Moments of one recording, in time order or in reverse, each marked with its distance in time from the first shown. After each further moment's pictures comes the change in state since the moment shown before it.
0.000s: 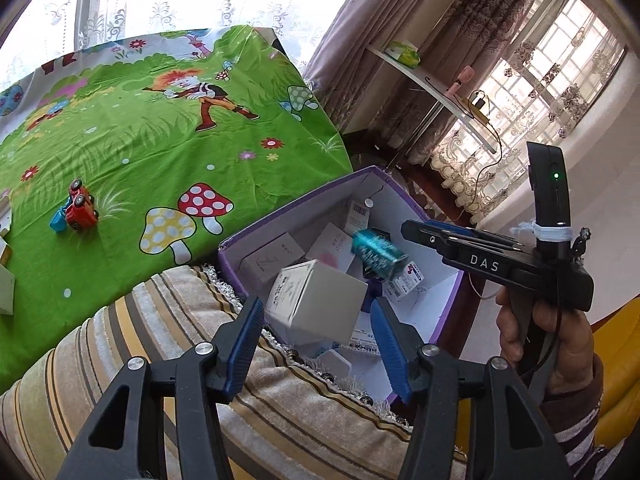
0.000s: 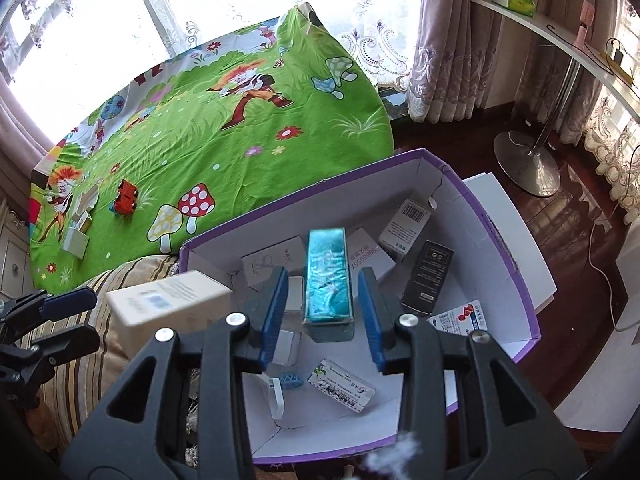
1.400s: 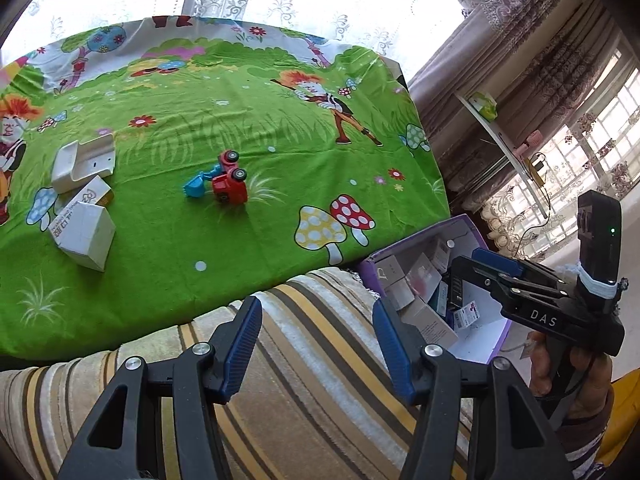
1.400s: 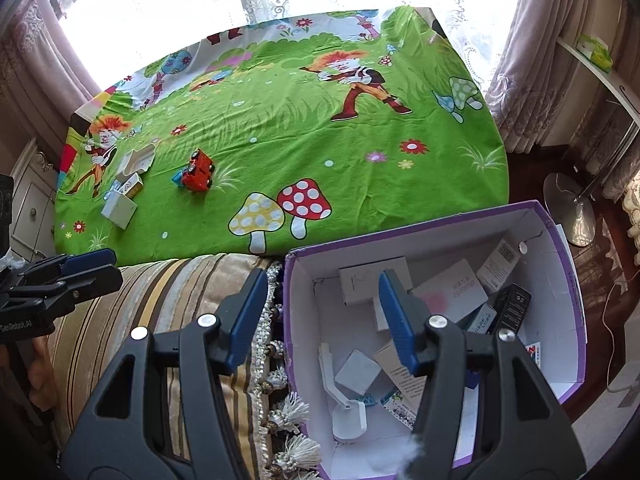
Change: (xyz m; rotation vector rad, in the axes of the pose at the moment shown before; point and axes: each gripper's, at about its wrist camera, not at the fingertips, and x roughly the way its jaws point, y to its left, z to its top) left arm -0.052 0.131 -0.016 -0.250 -0.070 0.125; right arm 0.023 0.129 0.013 -0.249 0.046 0.108
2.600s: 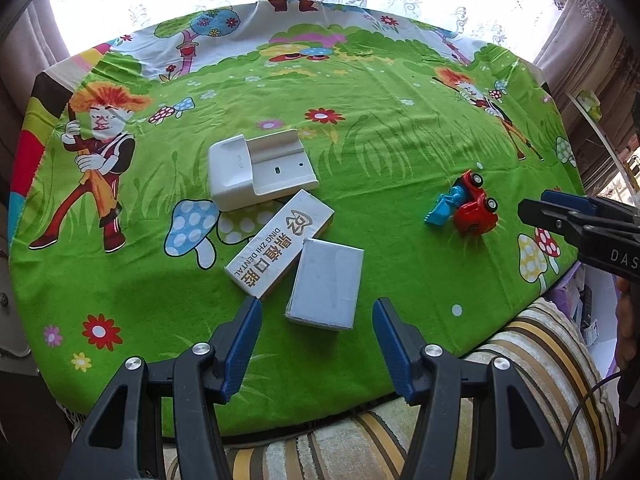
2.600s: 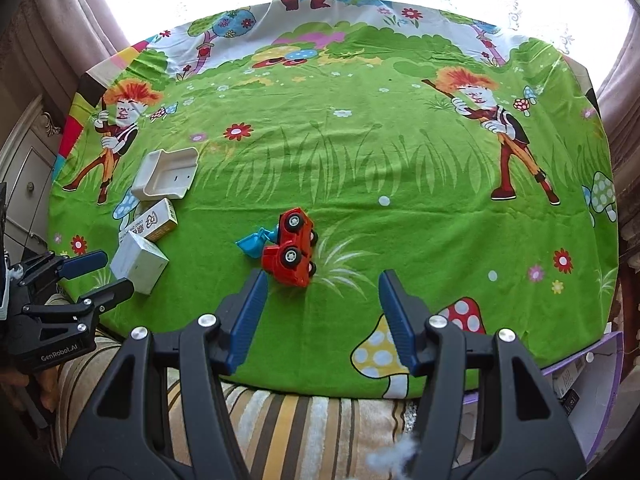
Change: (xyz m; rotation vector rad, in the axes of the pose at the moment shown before) left arm 0.017 0.141 0.036 -0.025 0.047 0.366; right arm 0.117 0.129 0.098 -0.173 0.080 0.052
